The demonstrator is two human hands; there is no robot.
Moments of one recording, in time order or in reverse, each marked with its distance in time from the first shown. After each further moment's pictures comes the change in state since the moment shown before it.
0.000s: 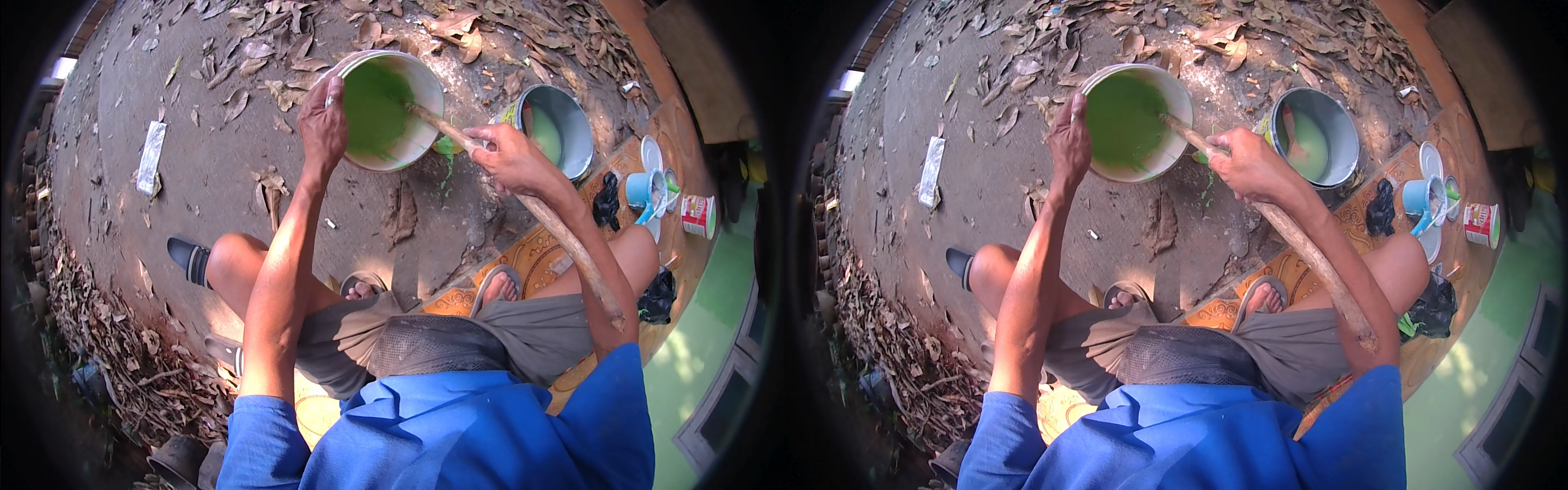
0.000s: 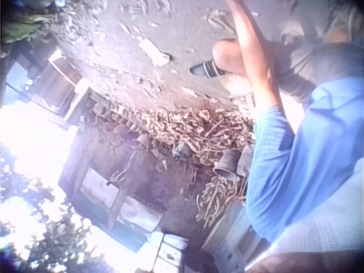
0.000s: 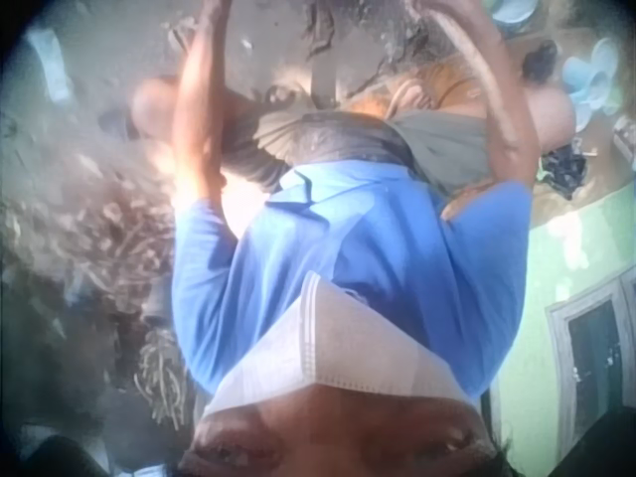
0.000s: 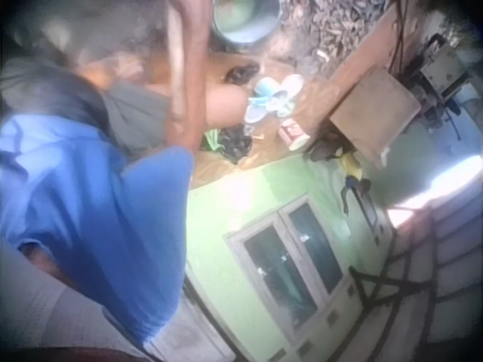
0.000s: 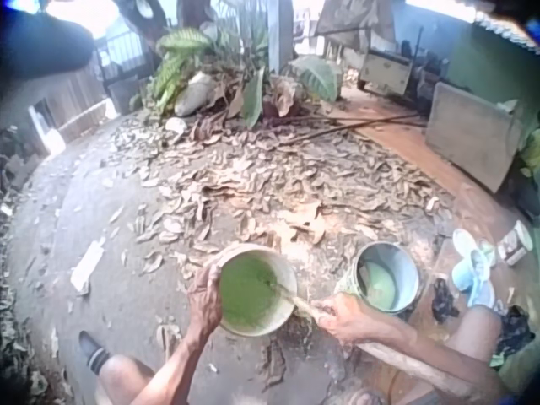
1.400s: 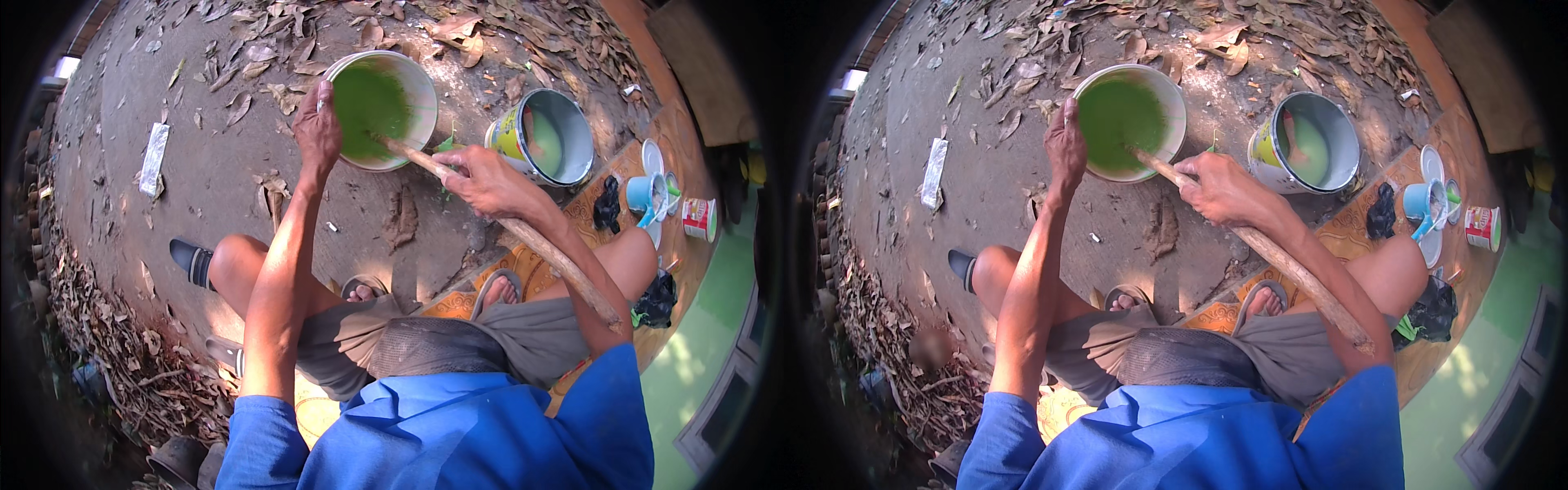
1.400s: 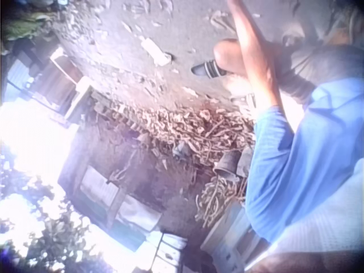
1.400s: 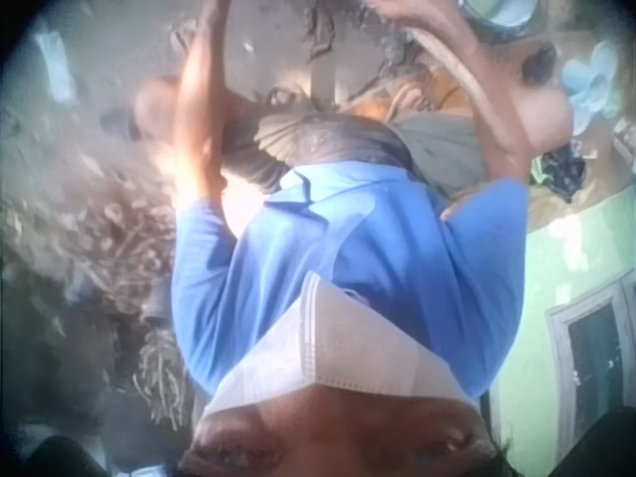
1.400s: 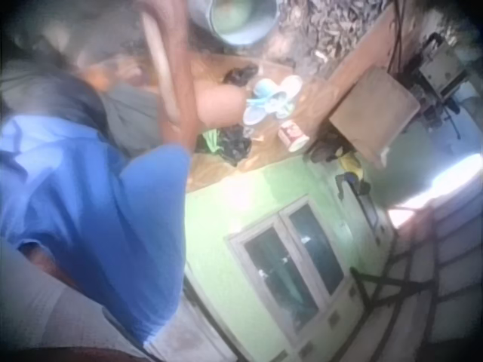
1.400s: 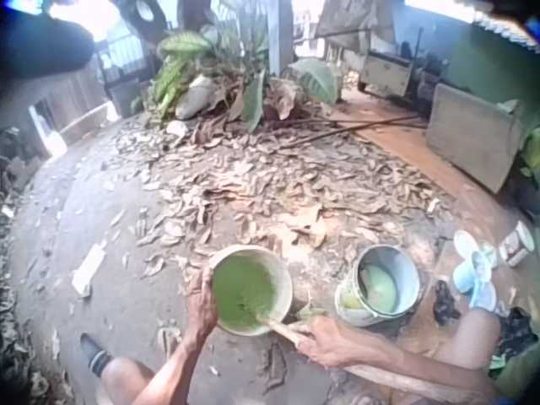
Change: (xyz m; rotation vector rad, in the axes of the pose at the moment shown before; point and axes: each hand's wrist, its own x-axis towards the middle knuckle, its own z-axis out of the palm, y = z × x) left_hand 0.002 -0.010 -0.007 -0.101 0.052 -0.131; right_hand -0.006 -0.012 0.020 -0.077 -0.121 -0.178
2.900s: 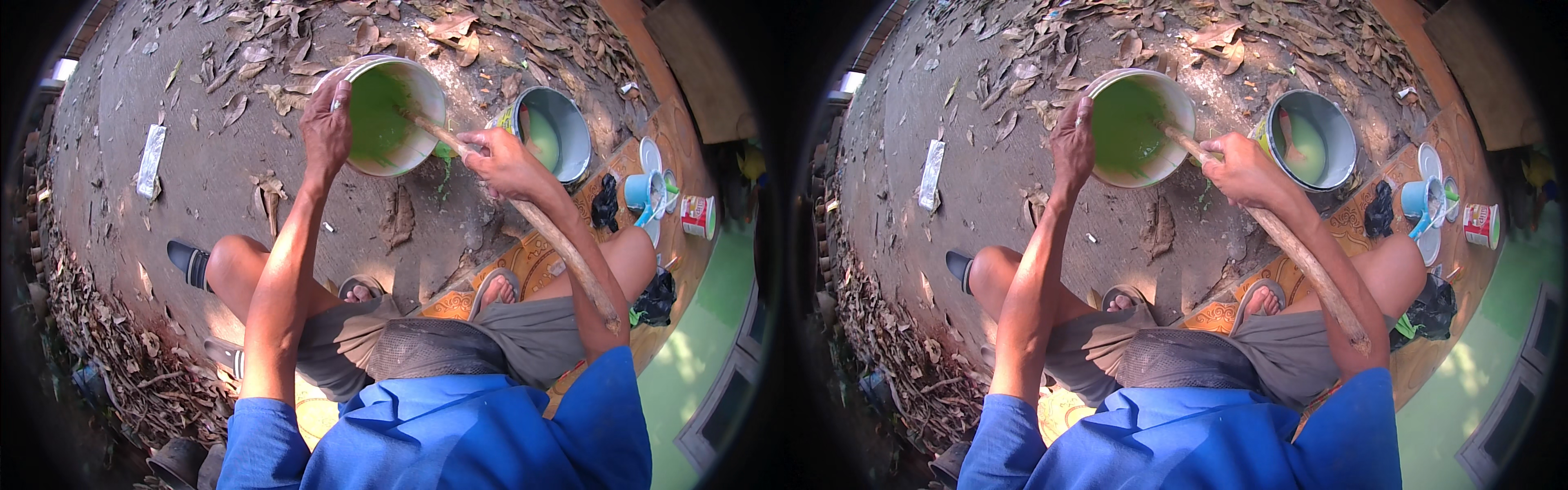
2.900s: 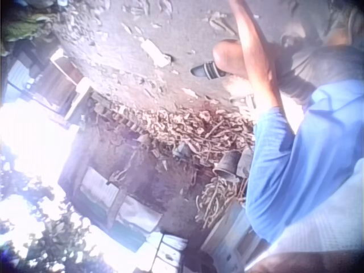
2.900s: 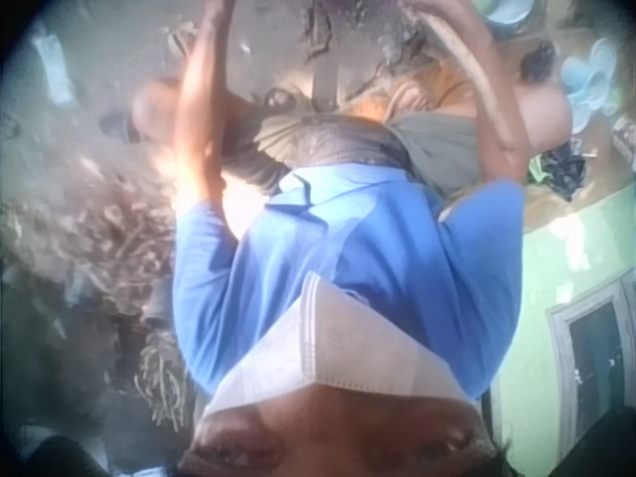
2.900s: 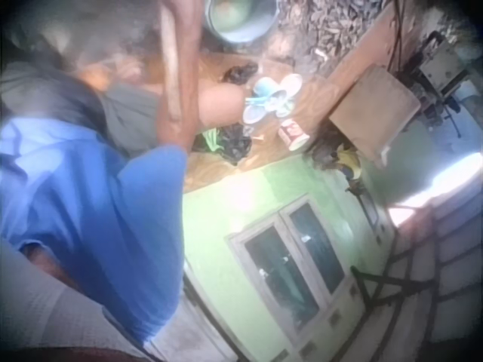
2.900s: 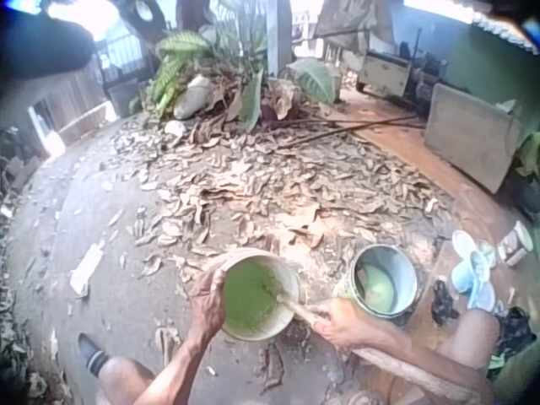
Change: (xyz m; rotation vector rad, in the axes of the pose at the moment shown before) left_hand -0.007 0.016 0.014 0.192 -0.066 0.196; right_hand -0.001 0.013 -0.021 0.058 0.142 0.183
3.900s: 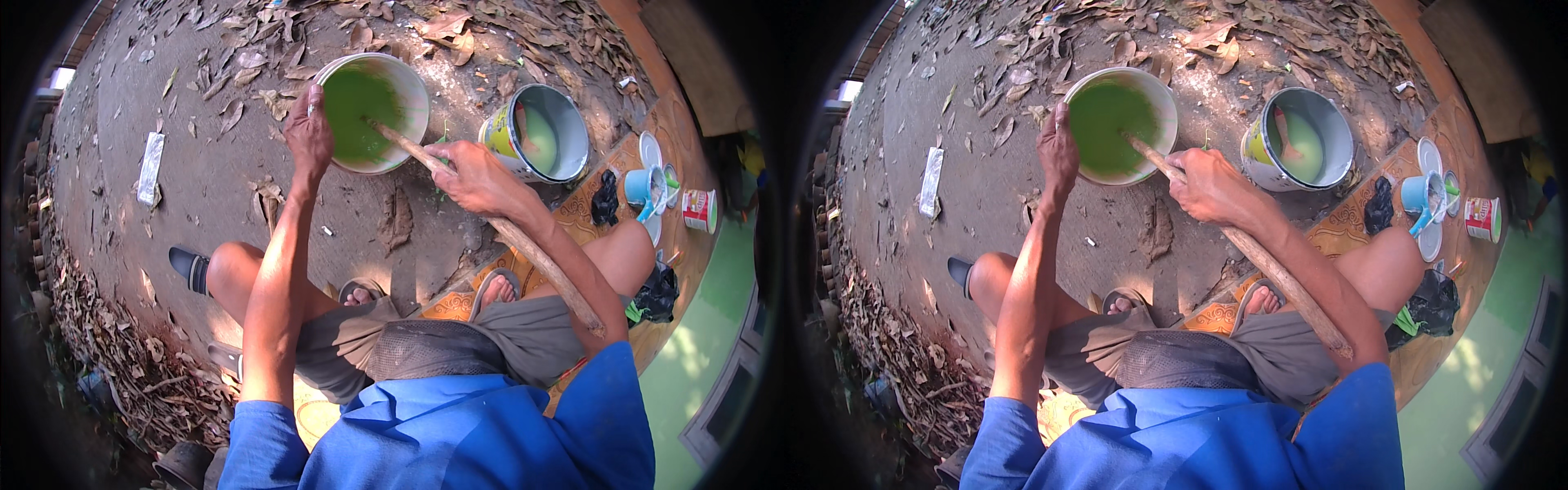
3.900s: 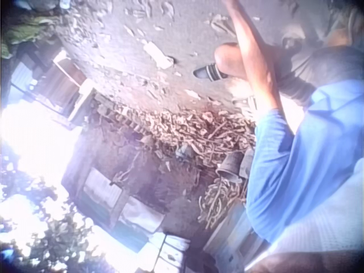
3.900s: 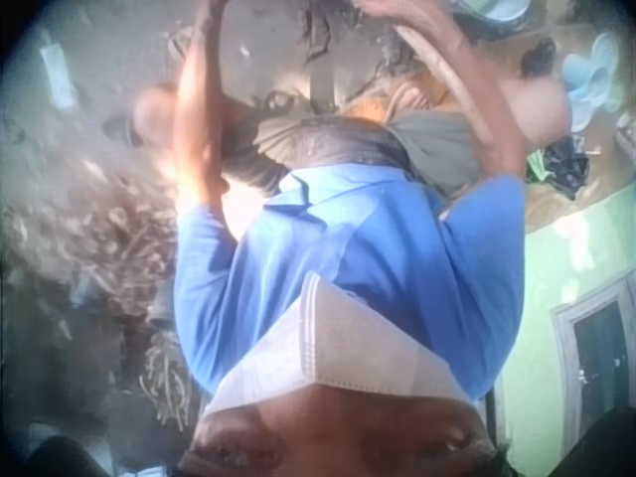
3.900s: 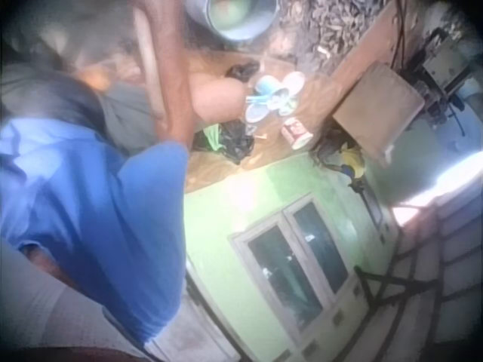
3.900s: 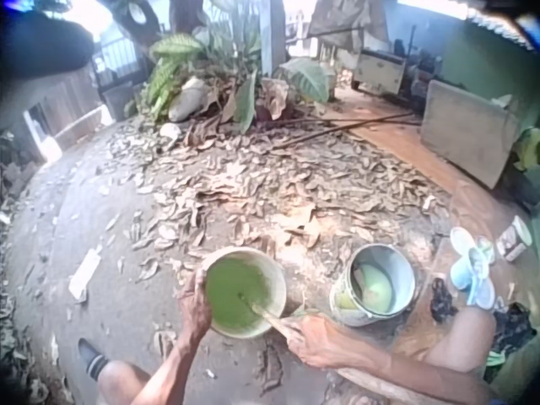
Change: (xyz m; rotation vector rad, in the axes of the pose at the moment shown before) left_hand 0.005 -0.014 -0.002 -0.156 0.071 -0.111; right_hand 0.007 0.005 0.025 -0.190 0.016 -0.276
